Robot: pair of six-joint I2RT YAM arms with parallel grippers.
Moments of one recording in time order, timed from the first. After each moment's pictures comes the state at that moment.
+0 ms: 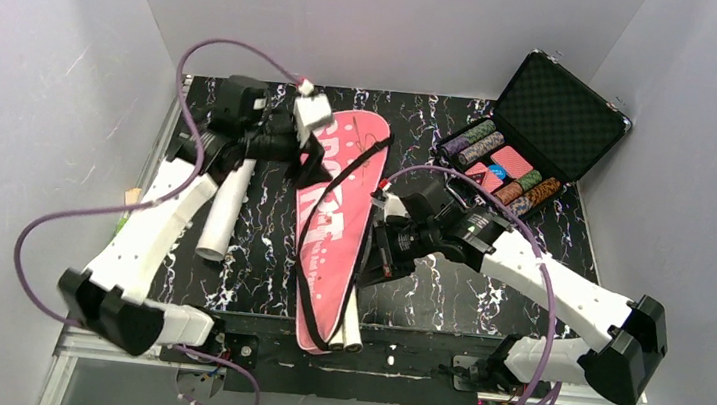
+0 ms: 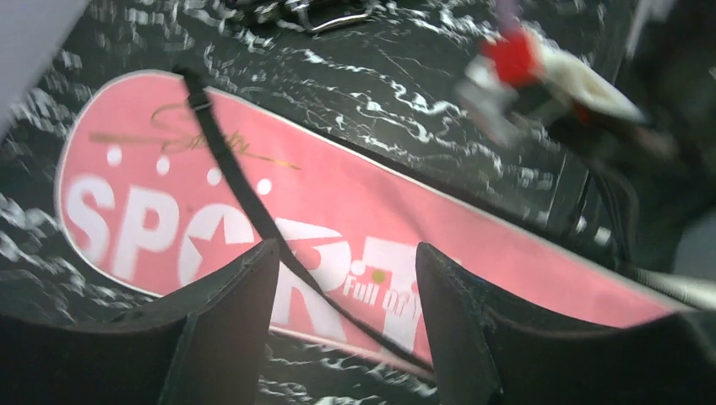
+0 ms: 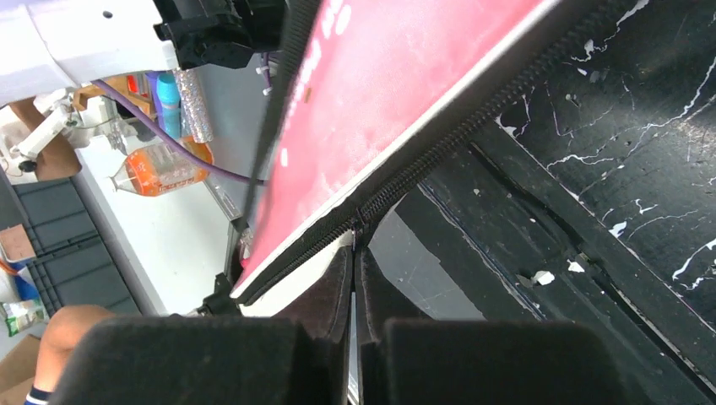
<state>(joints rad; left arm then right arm) -0.37 1.35 1.49 -0.75 0.67 0.36 0.93 1.27 1.09 -0.69 -0.57 0.72</state>
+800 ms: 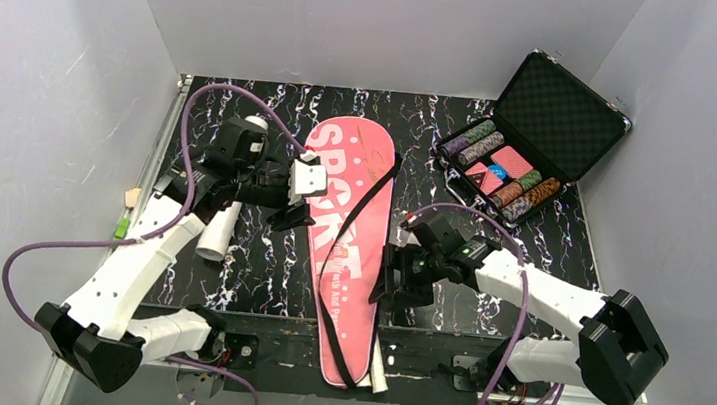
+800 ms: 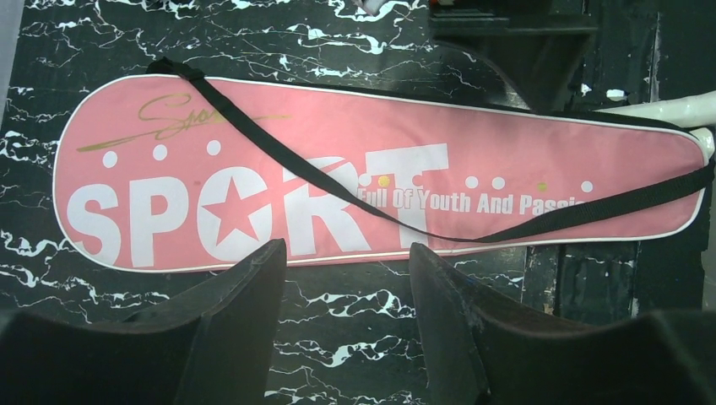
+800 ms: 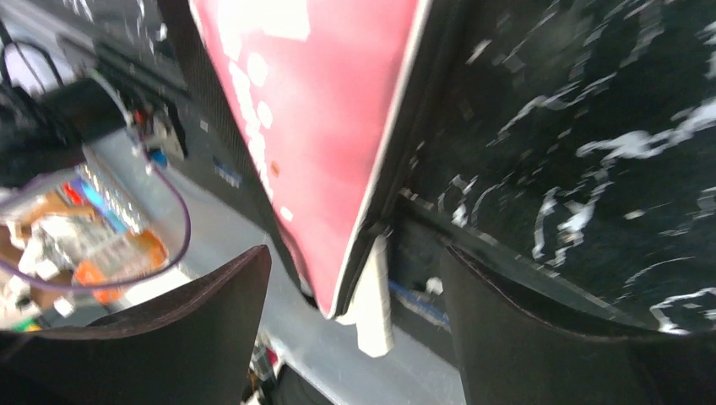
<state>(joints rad) -0.46 1.11 1.26 -0.92 0.68 0.81 0.85 1.26 0.73 -0.54 -0.45 0.82</state>
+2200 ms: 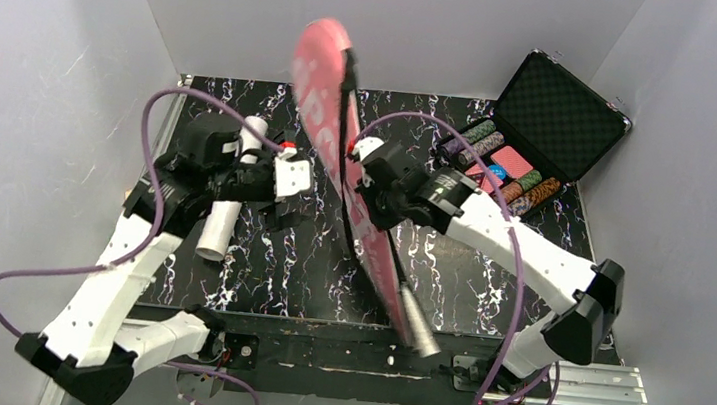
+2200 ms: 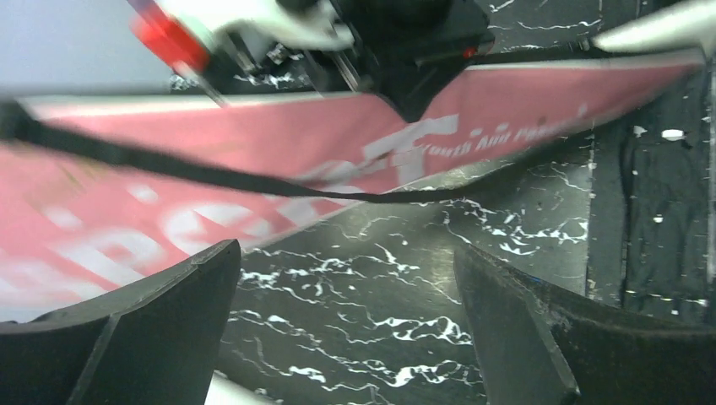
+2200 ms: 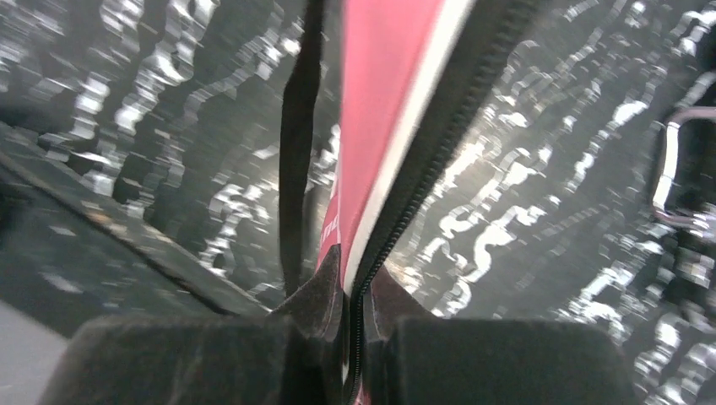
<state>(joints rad) -0.46 1.04 1.35 -0.86 0.67 0.80 0.96 1.51 1.52 -0.86 0.10 0.23</state>
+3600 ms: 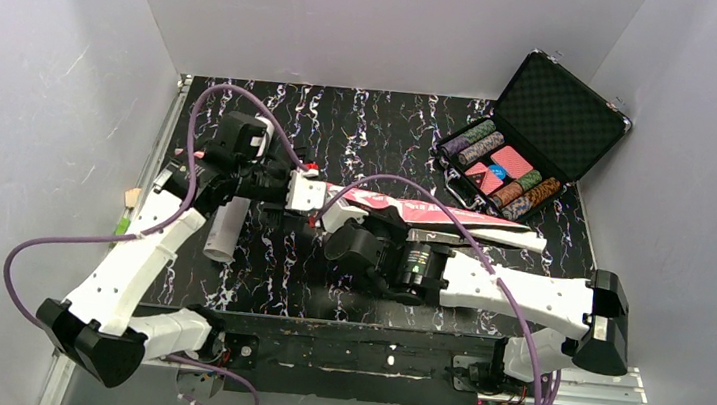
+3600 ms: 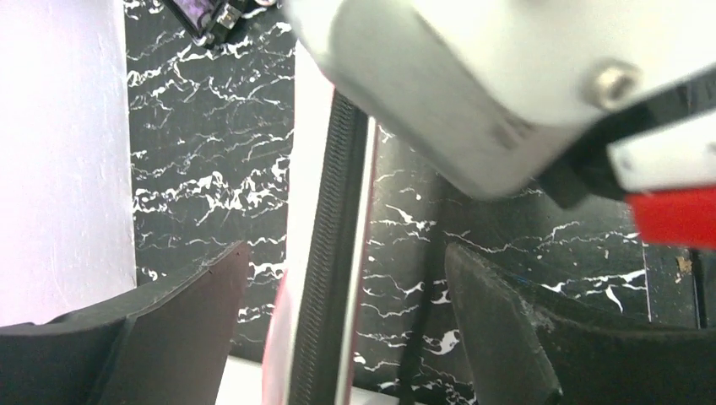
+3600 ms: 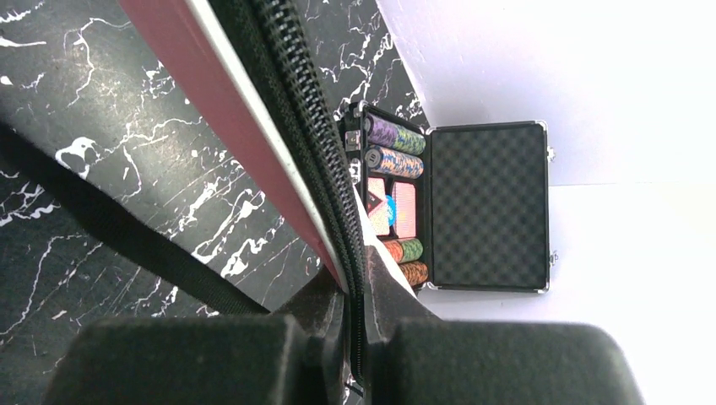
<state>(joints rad) -0.45 1.13 1.31 -0.96 0.63 1.14 1.38 1.43 1.25 -0.61 1.07 -0.32</state>
